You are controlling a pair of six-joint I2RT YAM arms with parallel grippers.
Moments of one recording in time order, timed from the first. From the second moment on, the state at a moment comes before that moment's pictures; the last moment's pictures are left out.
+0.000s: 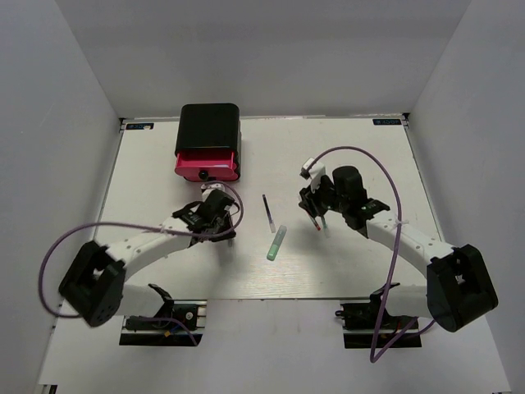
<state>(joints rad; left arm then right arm) -0.68 1.35 0.73 -0.42 -0.20 -0.79 0.50 1.28 0.73 -0.01 -0.32 -0.28</state>
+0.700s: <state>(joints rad) -0.66 1.25 1.15 -0.26 -0.57 -1.23 0.49 1.21 0.65 0.00 -0.36 -0.29</state>
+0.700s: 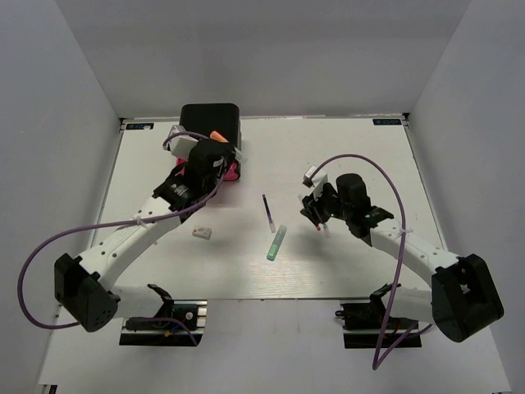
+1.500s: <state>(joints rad) -0.49 1.55 1.42 -0.66 -0.79 -1.66 0.48 1.16 0.59 0.03 -0.35 -0.30</state>
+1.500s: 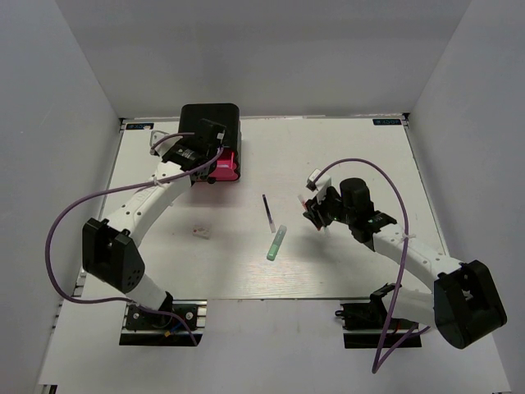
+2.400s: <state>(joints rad) -0.44 1.60 1.42 -0.67 -0.71 -1.61 0.47 1.16 0.59 0.01 -0.48 -0.46</state>
